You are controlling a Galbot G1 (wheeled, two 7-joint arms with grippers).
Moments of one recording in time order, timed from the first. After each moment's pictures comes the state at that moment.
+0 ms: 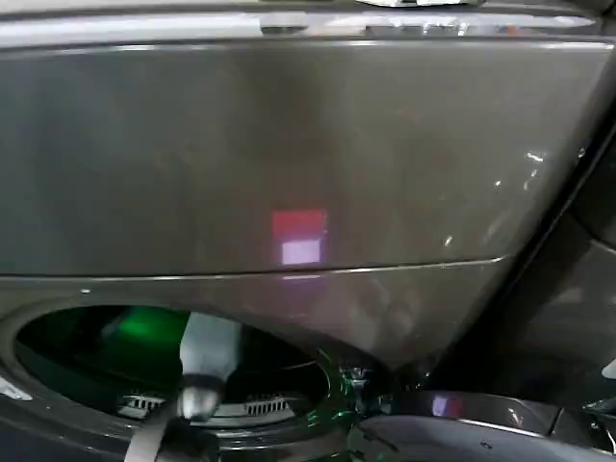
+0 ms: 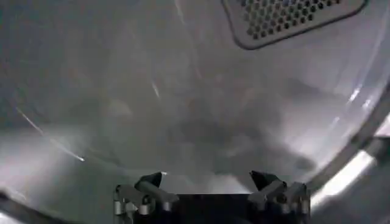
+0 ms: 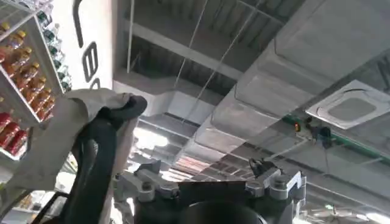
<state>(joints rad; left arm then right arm) 0.26 -1.61 -0.46 -0.83 0.46 0.32 0.21 -1.59 1.24 2.55 1.76 0.17 0.00 -0.01</state>
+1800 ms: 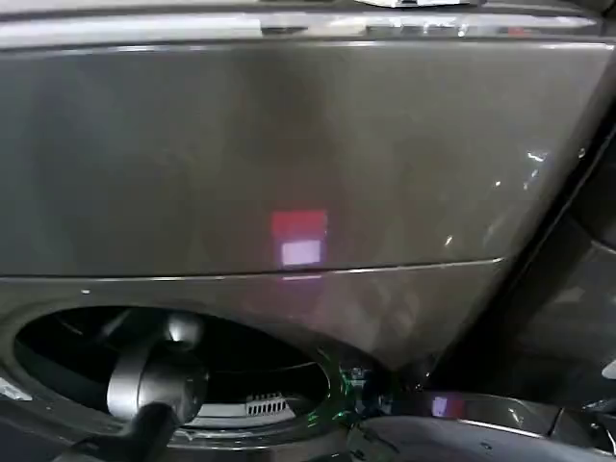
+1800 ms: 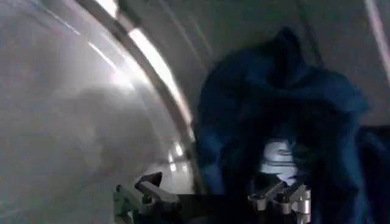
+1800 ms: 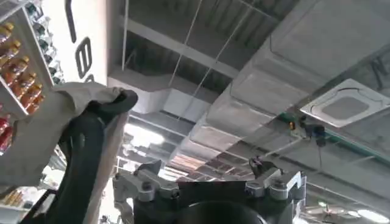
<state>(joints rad) 0.05 -1.55 -0.56 -0.59 1.34 -0.25 1.15 -1.60 1.21 2.59 1.70 0.16 0.01 -0.02</state>
